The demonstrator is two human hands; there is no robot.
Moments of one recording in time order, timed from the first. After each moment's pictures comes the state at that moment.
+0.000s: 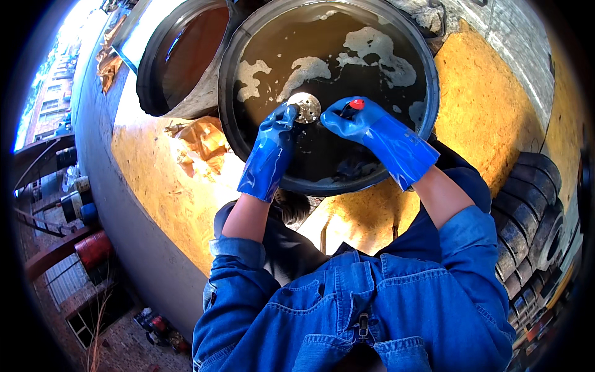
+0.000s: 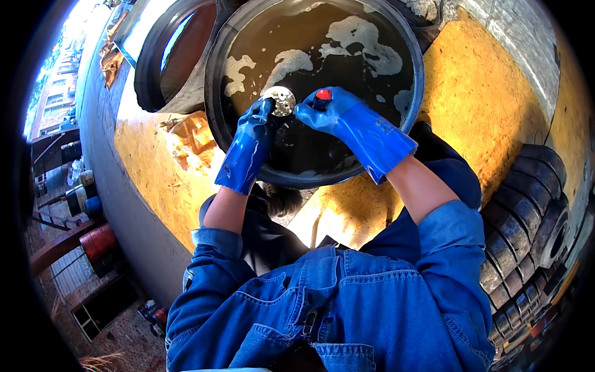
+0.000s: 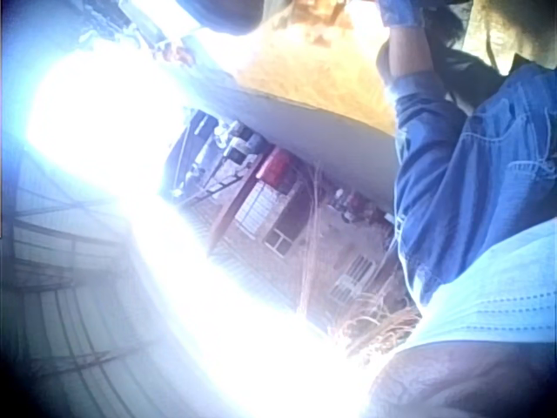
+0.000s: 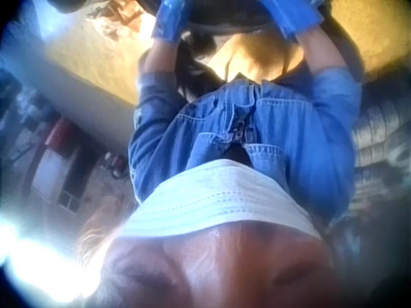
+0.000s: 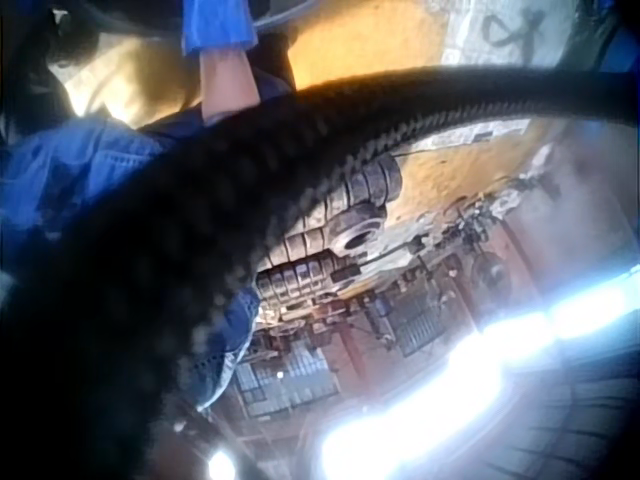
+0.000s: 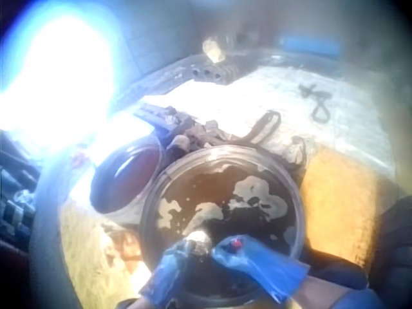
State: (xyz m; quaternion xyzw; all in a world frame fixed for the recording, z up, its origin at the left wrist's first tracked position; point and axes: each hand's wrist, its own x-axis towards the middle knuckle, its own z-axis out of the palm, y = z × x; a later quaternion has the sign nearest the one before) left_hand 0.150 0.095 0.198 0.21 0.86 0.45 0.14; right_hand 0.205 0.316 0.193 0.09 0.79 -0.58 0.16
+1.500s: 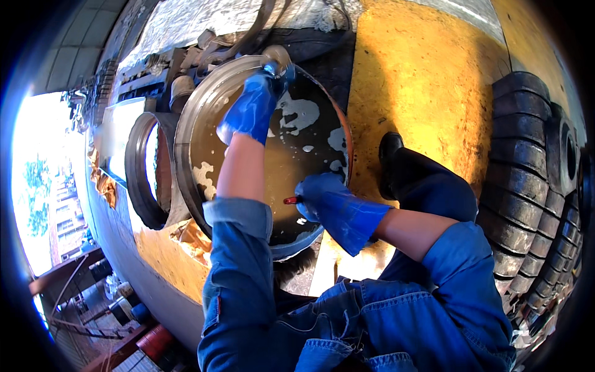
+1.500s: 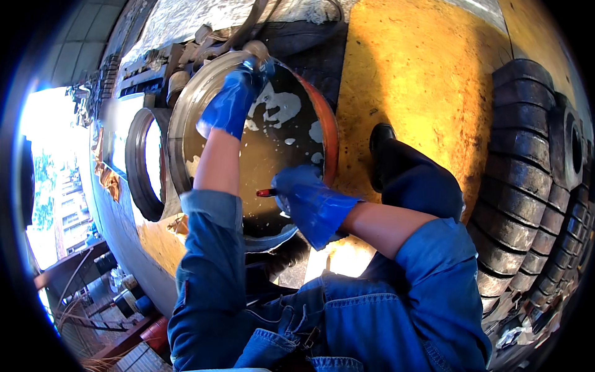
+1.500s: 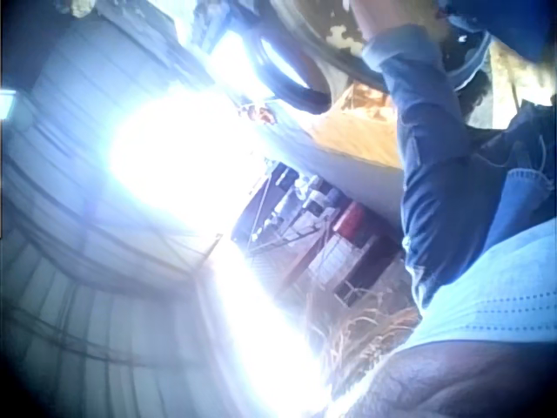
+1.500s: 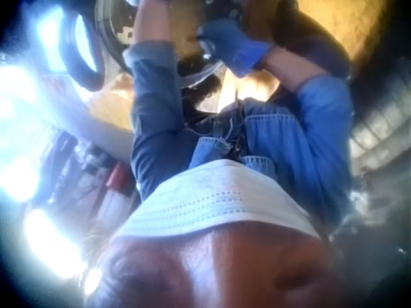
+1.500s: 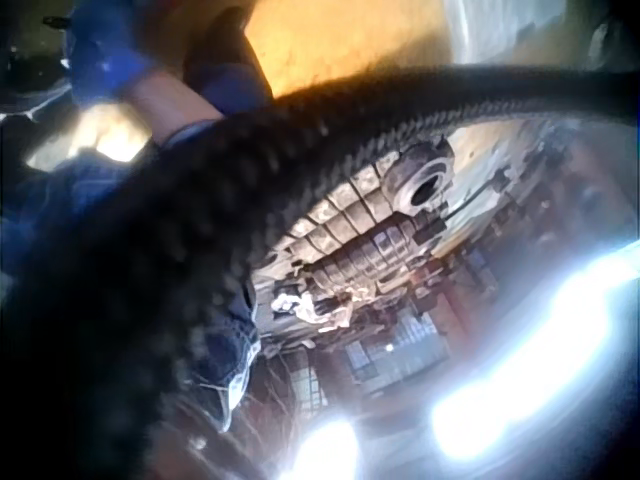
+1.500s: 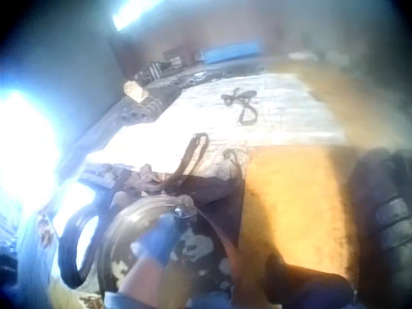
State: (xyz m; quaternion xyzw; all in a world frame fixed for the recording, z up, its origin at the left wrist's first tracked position) left_hand 0.029 0.407 0.189 0.12 0.55 0.69 0.45; right_hand 0.291 0.357 0.186 0.09 0.89 -0.42 0.14
